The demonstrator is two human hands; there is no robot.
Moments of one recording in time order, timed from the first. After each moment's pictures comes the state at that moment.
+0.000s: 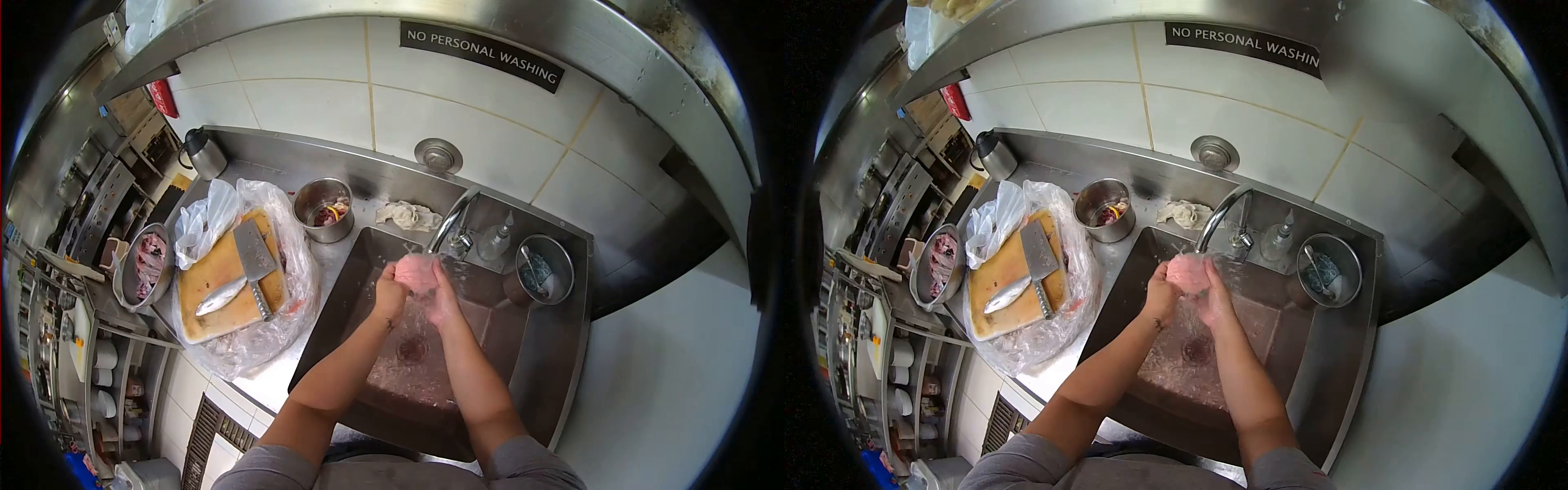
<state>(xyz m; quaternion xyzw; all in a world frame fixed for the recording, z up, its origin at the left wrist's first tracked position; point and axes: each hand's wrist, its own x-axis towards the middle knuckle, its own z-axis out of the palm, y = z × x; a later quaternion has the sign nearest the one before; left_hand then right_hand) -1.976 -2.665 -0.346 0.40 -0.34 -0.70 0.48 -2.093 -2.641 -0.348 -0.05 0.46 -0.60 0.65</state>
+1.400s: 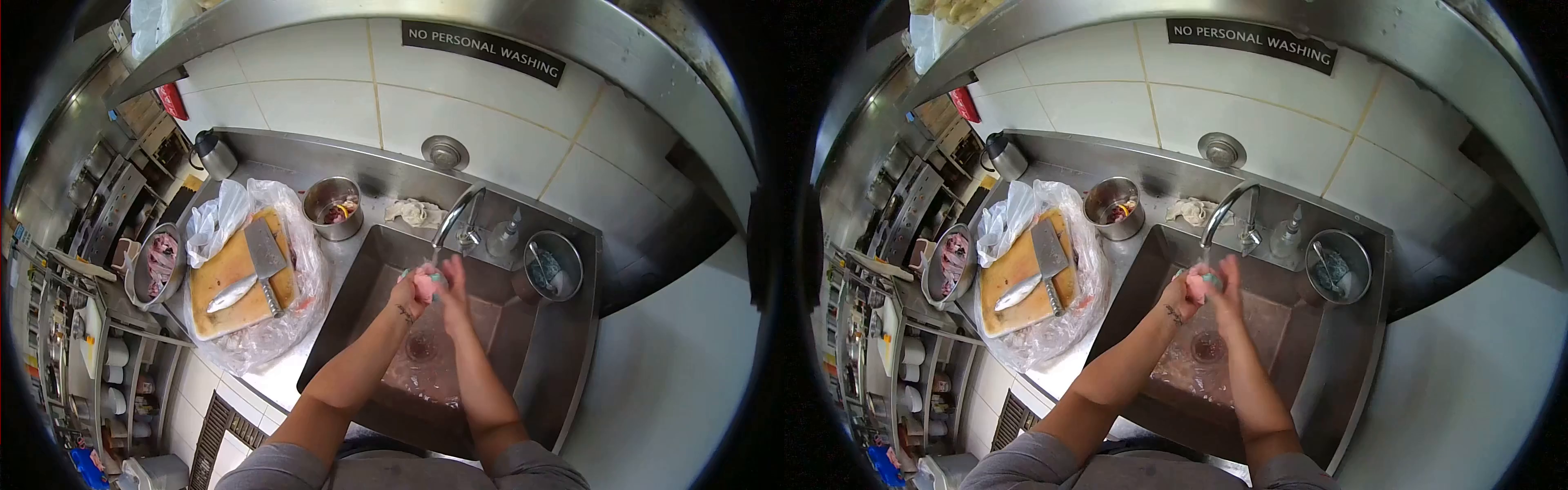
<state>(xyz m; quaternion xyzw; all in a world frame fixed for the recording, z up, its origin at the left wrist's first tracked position) -1.993 -2.672 -0.386 0.38 -0.04 -0.83 0.41 -2.090 -2.610 -0.370 -0.32 0.45 -0.71 0.43</state>
